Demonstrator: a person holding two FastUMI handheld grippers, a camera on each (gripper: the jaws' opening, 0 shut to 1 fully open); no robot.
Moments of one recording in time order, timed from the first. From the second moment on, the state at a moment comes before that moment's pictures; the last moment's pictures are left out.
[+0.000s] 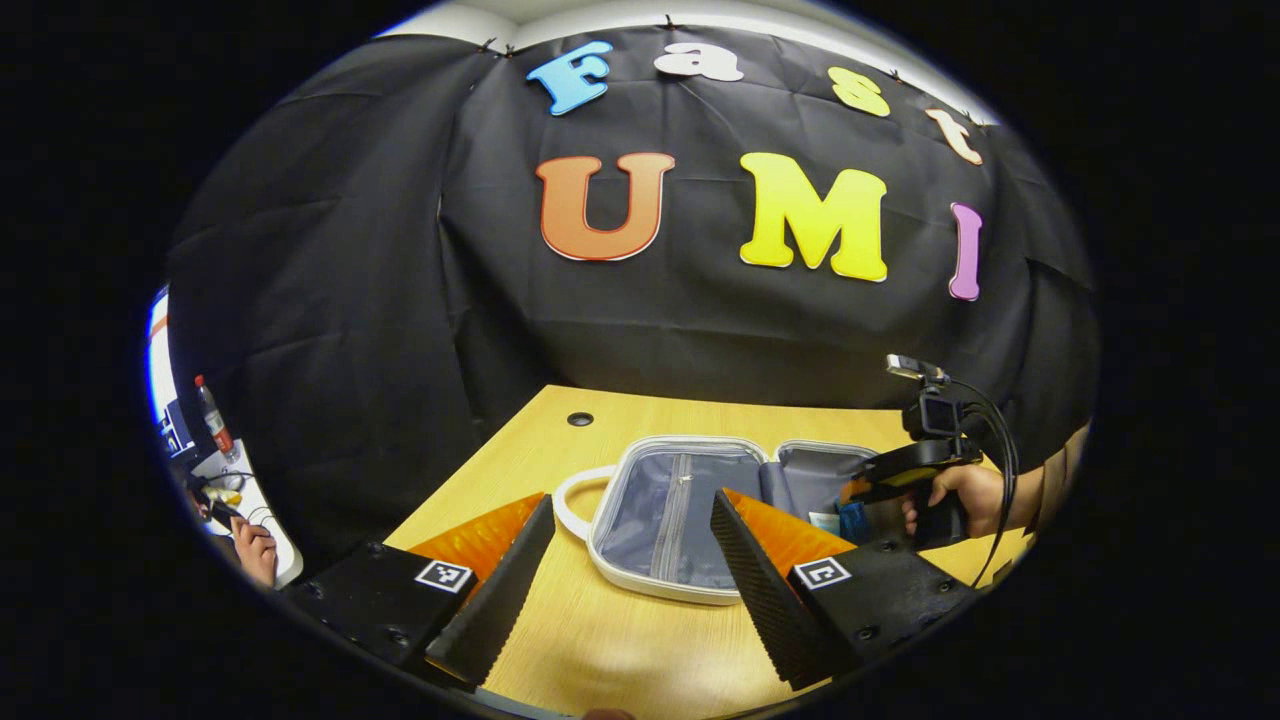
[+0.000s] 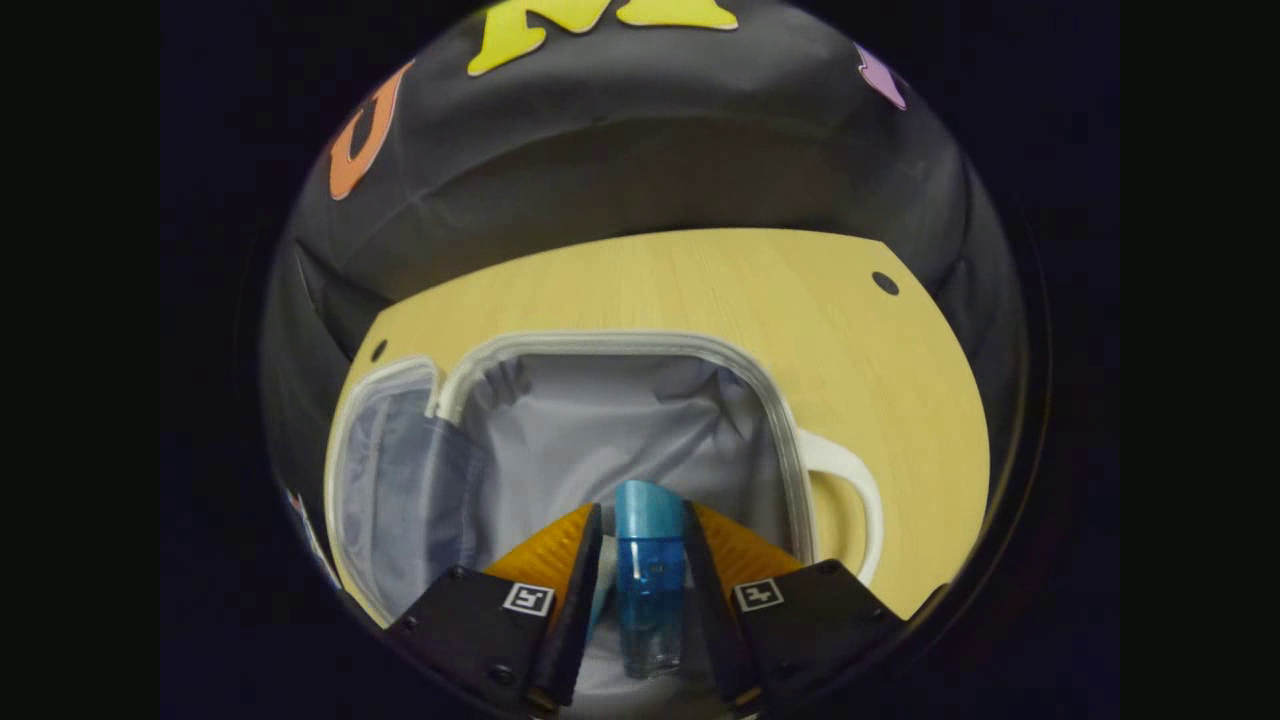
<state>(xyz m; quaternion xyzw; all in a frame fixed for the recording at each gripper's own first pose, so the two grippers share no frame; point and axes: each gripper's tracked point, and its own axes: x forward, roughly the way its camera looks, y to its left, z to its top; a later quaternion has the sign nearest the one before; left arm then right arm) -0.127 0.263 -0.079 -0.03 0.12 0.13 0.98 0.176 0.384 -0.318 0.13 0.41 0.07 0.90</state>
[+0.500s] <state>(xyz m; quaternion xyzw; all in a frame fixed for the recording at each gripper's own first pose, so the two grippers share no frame) -0.061 0.339 -0.137 -0.19 0.16 0.13 0.96 0.106 0.350 -0.110 0.02 0.19 0.16 0.97</state>
